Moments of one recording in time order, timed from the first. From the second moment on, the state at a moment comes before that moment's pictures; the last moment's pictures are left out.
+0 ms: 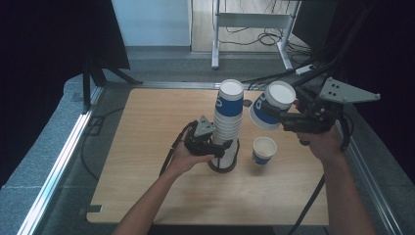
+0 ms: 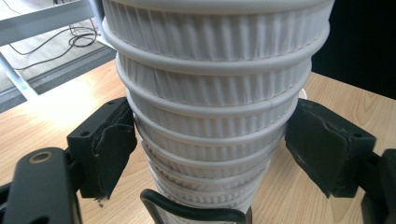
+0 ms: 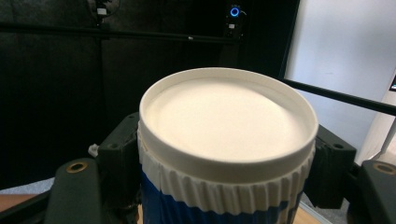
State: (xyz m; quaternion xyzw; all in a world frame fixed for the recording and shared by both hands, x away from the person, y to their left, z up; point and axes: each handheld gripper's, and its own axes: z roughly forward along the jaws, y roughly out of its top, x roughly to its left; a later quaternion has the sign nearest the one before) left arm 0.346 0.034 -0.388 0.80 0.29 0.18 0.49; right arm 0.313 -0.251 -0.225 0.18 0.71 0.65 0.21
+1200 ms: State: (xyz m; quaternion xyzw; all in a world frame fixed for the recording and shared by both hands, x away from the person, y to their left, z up) left arm 0.322 0.062 -0.396 0.79 0.30 0.19 0.50; right arm 0.295 -0.235 -0.302 0.17 0.73 0.64 0.17
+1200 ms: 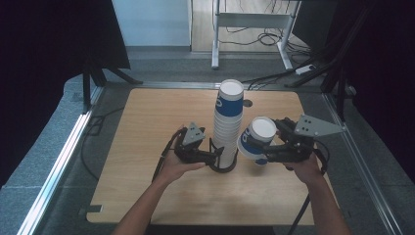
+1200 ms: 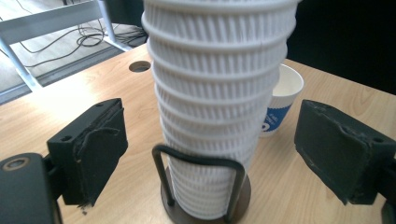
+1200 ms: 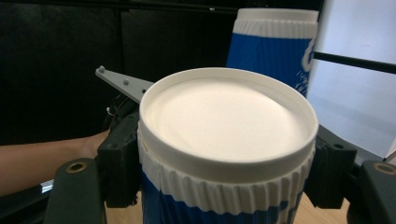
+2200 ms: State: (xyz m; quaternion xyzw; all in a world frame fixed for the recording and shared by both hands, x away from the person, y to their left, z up) left arm 0.273 0.118 -0.432 0.76 0.33 0.15 0.54; right arm 0.282 -0.202 -0.374 0.18 0.75 0.62 0.16
